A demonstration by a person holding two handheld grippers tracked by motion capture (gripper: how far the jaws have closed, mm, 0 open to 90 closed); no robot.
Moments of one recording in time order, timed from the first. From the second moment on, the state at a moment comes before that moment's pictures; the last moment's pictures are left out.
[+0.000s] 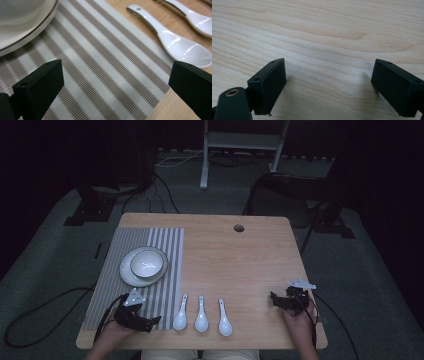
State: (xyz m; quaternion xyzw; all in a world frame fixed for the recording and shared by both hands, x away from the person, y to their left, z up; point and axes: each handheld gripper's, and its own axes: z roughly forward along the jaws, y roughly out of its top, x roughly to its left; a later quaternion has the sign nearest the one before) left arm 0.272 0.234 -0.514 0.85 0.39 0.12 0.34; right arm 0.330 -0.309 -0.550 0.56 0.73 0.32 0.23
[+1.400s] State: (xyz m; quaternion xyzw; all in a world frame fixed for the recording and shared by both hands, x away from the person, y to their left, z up) left arm 0.294 0.130 -0.499 0.89 0.30 0.08 0.34; right arm 0.330 -0.309 -0.550 0.56 0.73 0.32 0.23
